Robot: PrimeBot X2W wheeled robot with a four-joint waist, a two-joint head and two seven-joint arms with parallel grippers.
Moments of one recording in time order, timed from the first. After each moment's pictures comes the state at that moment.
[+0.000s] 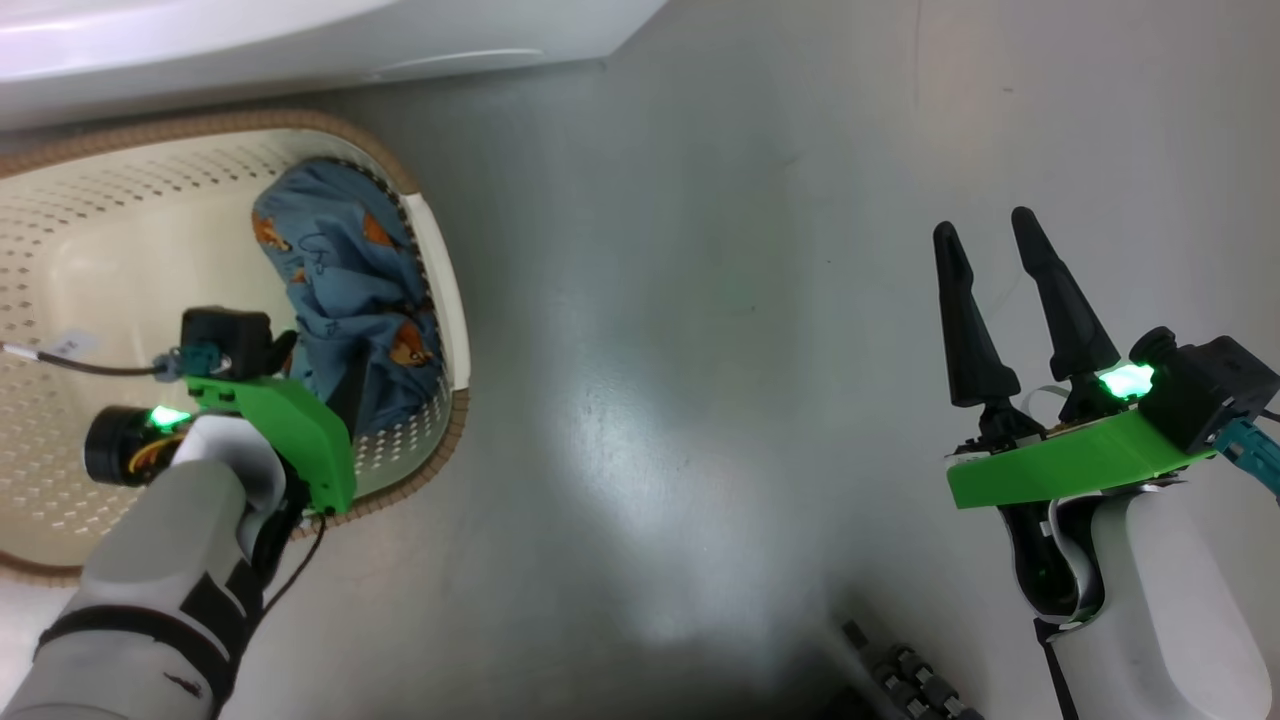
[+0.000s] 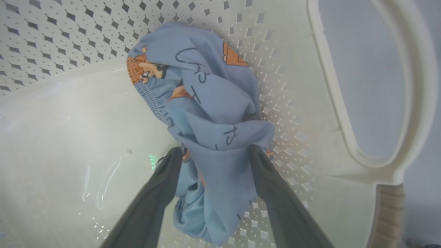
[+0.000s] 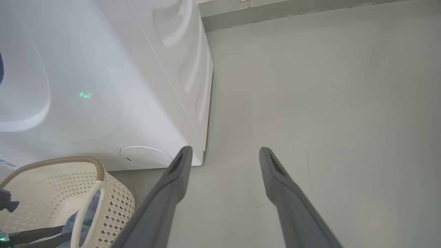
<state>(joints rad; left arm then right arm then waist) -0.90 0.21 -0.80 1.14 -0.75 -0.13 -0.22 -0.39 -0.08 0.06 0.12 0.35 0.13 -0.26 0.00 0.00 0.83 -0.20</state>
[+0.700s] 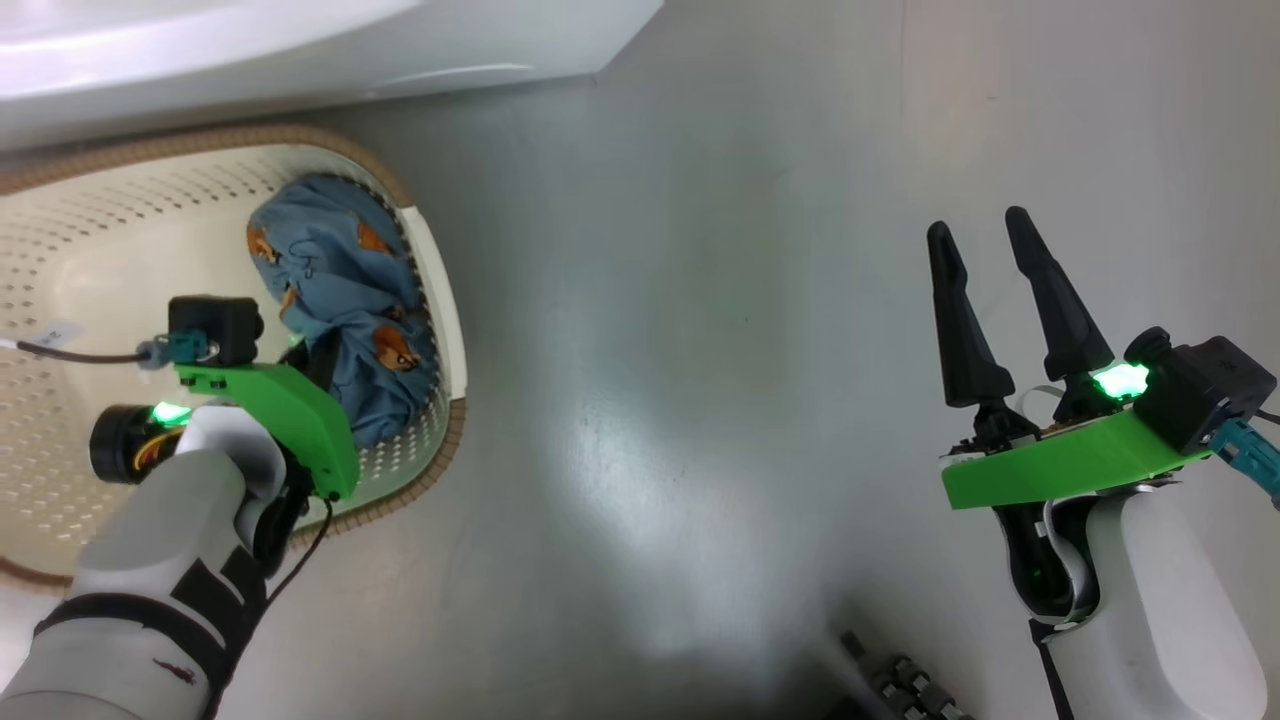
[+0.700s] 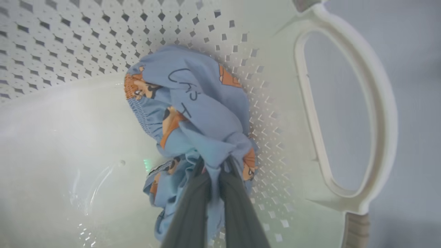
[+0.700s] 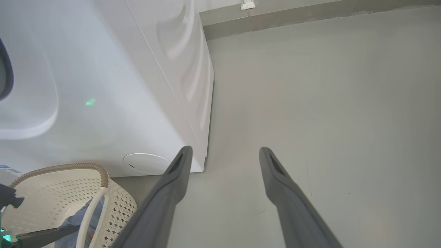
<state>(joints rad) -0.94 0.23 -0.96 1.12 -0.98 -0.13 -0.22 -0.39 -0.08 0.06 0.11 0.35 0.13 -0.26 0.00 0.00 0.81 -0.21</state>
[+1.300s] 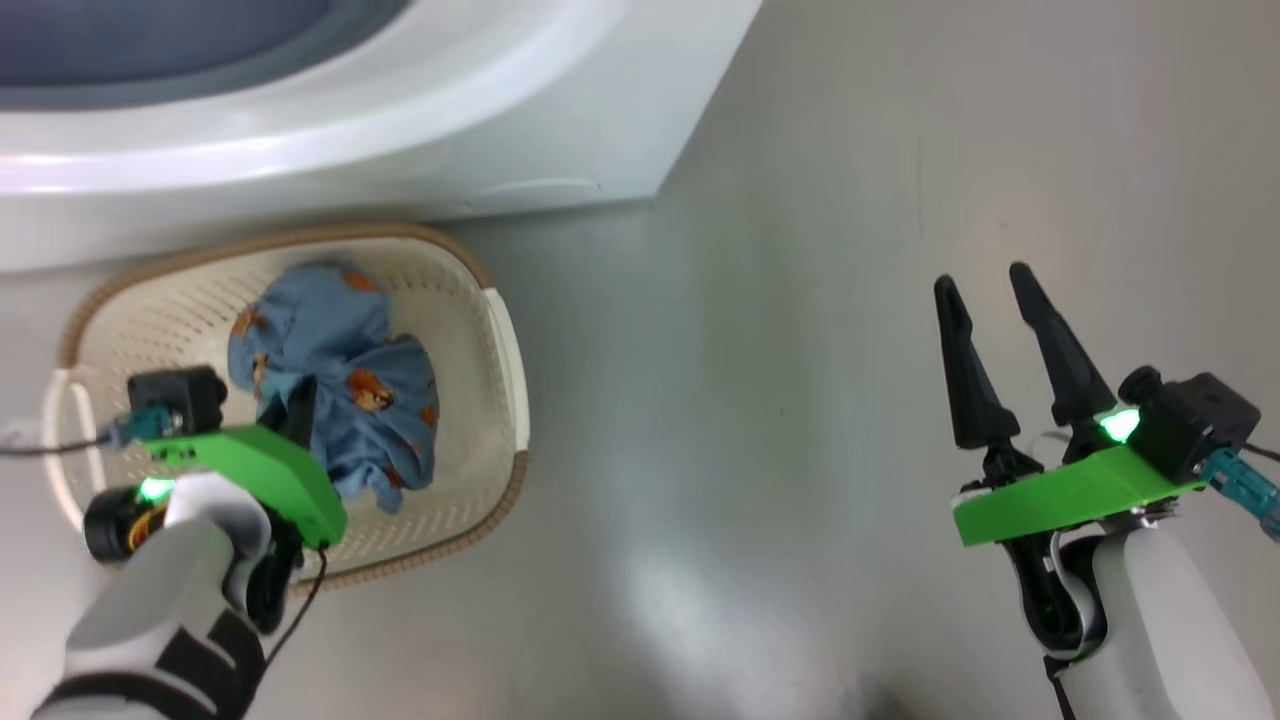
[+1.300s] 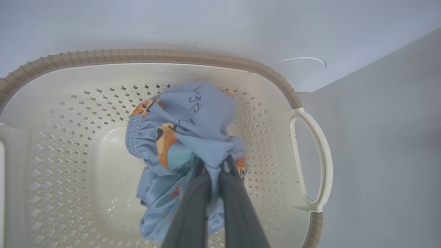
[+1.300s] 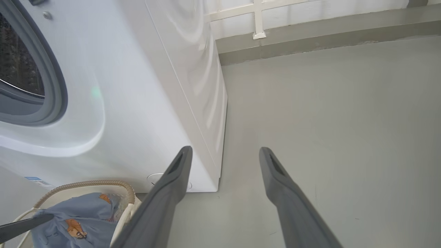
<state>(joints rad) -0.80 0.25 -0.77 1.03 -0.98 -0.13 -0.25 -0.35 -0.10 0.06 0.17 0.35 0.13 -0.26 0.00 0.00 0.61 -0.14</state>
